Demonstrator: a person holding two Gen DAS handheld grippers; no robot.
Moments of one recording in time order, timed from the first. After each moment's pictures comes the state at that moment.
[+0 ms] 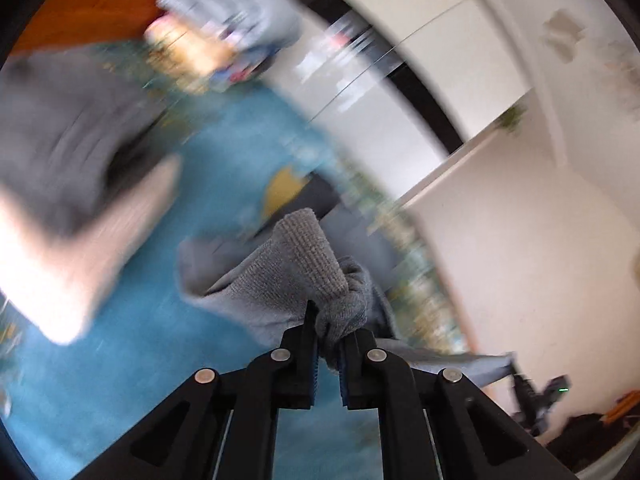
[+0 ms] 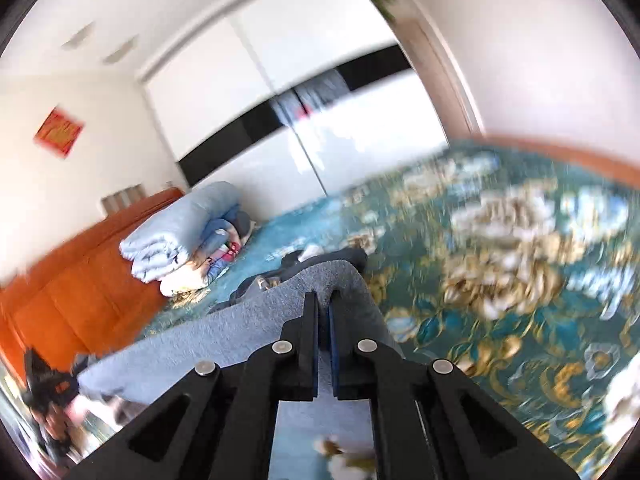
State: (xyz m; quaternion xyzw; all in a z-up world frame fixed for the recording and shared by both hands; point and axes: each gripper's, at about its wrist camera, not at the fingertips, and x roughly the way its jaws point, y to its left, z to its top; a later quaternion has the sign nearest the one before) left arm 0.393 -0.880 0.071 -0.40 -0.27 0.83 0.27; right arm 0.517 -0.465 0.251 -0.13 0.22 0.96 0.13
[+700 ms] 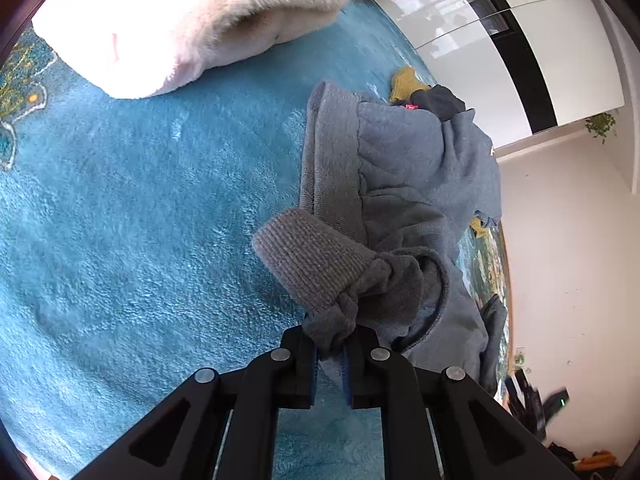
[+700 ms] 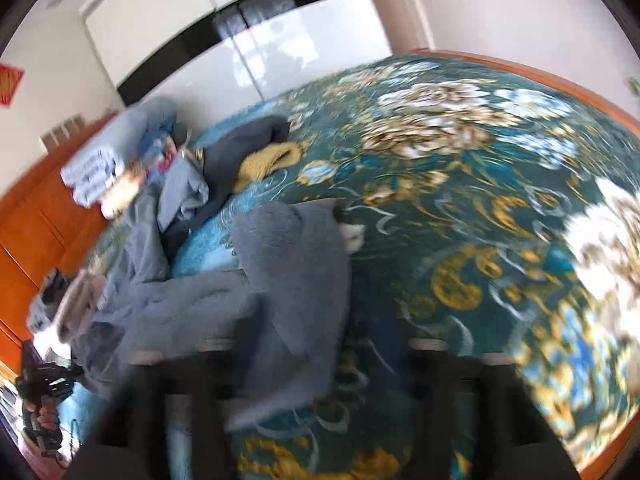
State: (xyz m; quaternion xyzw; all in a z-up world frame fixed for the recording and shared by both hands) left arm 0.484 -0.925 -0.029 -0.53 -0.32 0.76 0.20; right arm 0.542 -0.475 0.136 -0.31 0.26 0.89 0.19
